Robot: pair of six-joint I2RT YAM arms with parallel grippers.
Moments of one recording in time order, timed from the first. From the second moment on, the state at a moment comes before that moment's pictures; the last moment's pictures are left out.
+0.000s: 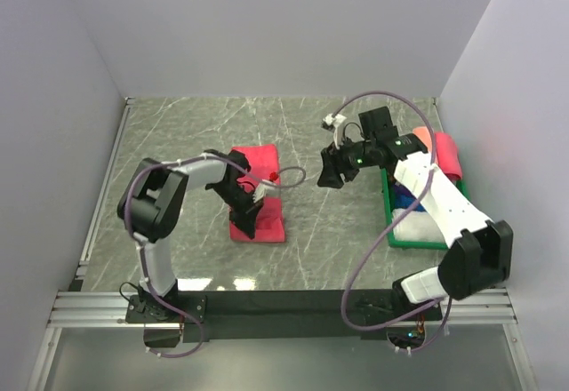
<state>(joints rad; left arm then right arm) -0.48 1.89 1.14 -0.91 0.78 0.82 0.34 1.43 1.27 -0.75 -0.64 -0.27</state>
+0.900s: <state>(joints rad) -0.40 2.09 1.25 -1.11 0.96 0.80 1.11 1.66 1.00 -0.23 -0.09 -0.48</state>
